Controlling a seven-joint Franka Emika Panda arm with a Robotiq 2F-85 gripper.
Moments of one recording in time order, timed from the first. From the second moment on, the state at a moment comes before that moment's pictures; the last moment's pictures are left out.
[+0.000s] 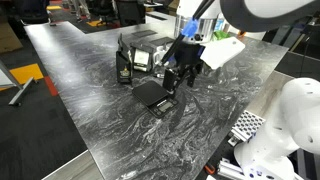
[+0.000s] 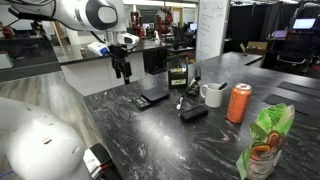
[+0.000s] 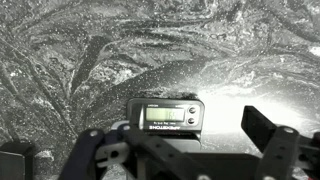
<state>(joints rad) 0.12 -0.64 0.25 -2.51 0.19 1.90 0.41</state>
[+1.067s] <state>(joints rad) 0.12 -0.44 0.22 -2.26 -0.13 1.87 0.20</state>
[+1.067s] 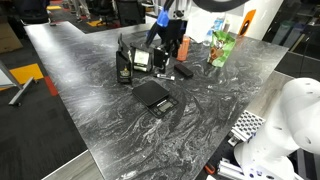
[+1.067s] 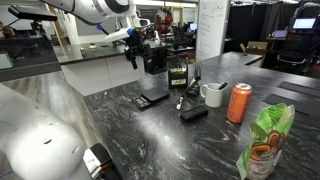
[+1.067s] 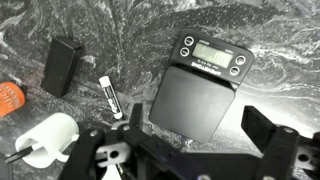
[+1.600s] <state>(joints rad) 0.12 -0.43 0.21 -2.25 -0.14 1.86 0.21</state>
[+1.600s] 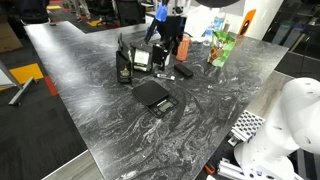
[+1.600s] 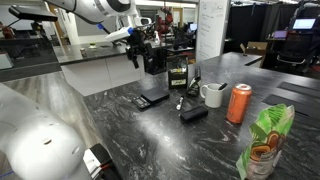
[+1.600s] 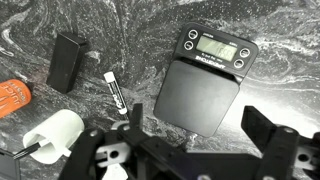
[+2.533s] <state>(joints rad) 0.08 -0.27 0.03 -2.14 -0.15 1.94 -0.21</state>
